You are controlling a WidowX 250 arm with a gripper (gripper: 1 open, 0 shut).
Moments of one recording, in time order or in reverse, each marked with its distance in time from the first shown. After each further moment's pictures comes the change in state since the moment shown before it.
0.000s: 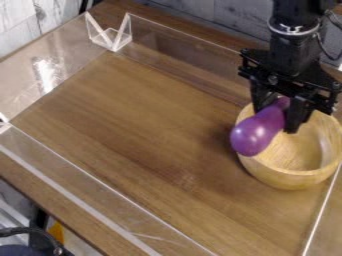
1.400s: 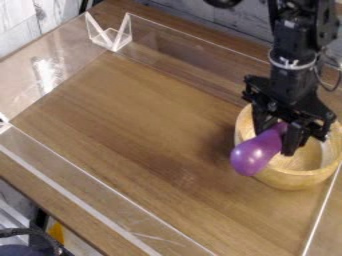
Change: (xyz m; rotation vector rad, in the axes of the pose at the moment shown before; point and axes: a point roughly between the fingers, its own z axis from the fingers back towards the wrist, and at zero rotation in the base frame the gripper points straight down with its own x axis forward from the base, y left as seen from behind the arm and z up) arm 0.000 0.006 -0.034 -0.003 0.036 -0.036
